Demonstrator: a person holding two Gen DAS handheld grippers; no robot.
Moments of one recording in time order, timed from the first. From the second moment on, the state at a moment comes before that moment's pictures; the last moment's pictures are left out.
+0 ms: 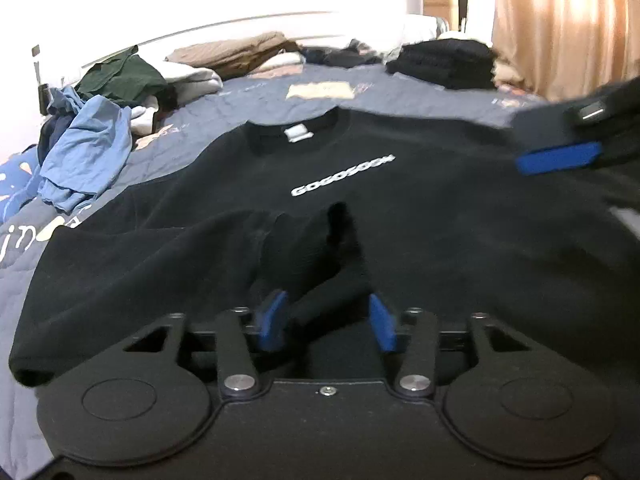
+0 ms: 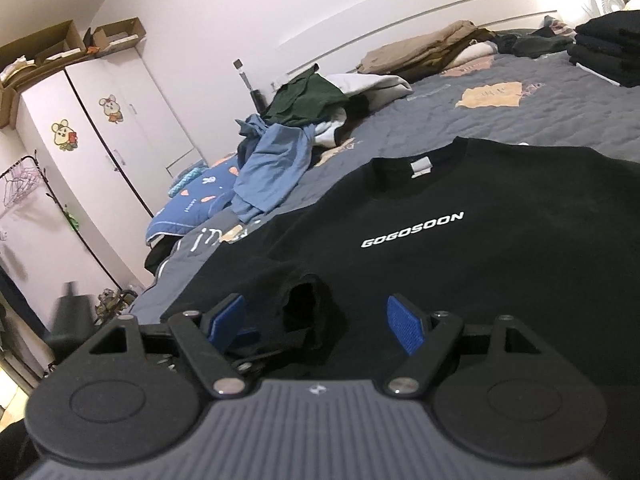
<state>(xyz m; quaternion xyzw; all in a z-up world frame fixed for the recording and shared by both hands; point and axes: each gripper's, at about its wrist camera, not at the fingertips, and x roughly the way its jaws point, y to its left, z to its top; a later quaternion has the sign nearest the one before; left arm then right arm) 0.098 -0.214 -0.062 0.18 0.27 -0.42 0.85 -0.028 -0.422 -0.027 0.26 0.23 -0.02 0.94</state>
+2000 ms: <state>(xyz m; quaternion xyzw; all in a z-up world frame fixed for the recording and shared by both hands) 0.158 -0.109 0.003 -0.14 0.27 -0.28 0.91 0.041 -0.593 -0.025 0.32 0.24 -0.22 0.89</state>
